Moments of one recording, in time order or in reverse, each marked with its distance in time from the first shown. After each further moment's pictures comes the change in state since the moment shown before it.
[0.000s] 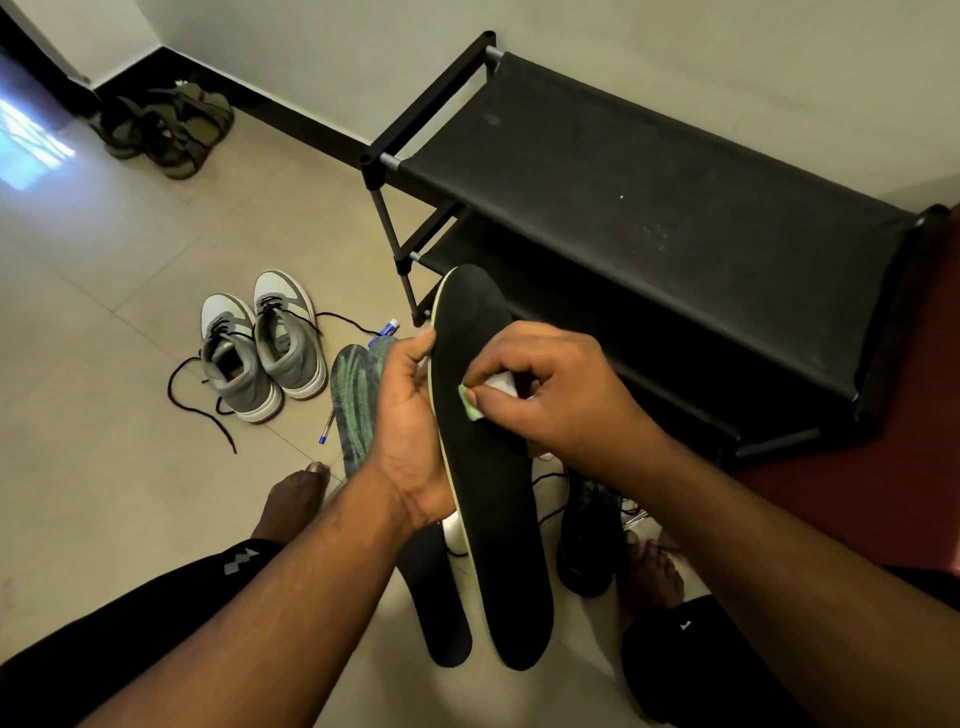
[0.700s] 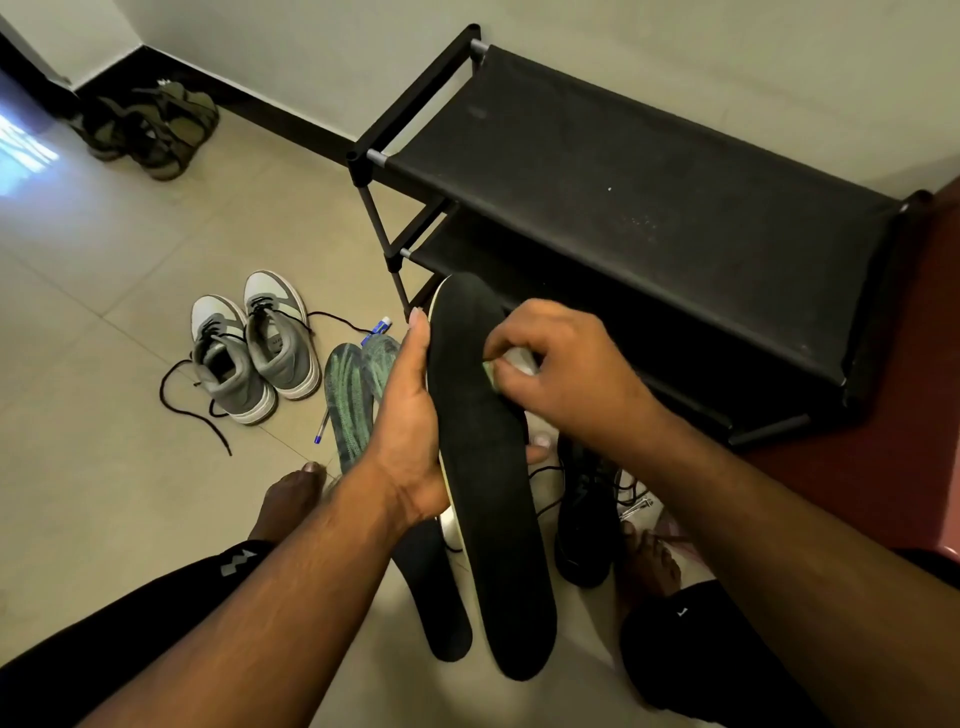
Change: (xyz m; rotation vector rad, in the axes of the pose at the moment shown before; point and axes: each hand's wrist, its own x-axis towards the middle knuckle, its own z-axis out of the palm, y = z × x) left_hand 0.002 -0.002 0.001 0.066 0.058 -0.124; right_hand 0.004 0.013 -0.010 -0.252 -0.003 0.067
